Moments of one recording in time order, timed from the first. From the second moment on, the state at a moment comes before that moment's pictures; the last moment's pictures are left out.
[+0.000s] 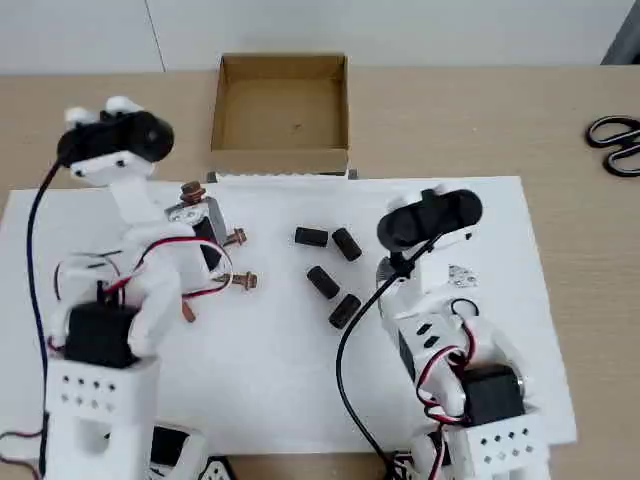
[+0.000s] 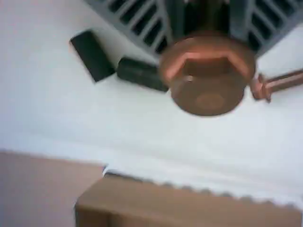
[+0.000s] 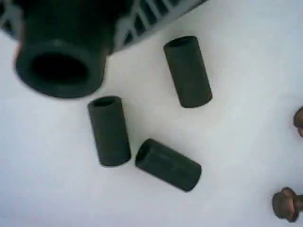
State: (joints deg) left arm 5.5 -50.8 31.1 68.5 26.5; right arm -17.1 -72.5 58.3 58.8 -0.7
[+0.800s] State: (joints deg) left arm 14.1 -97.3 71.1 42.3 38.3; right arm -41.7 -79.5 71.8 48.4 4.5
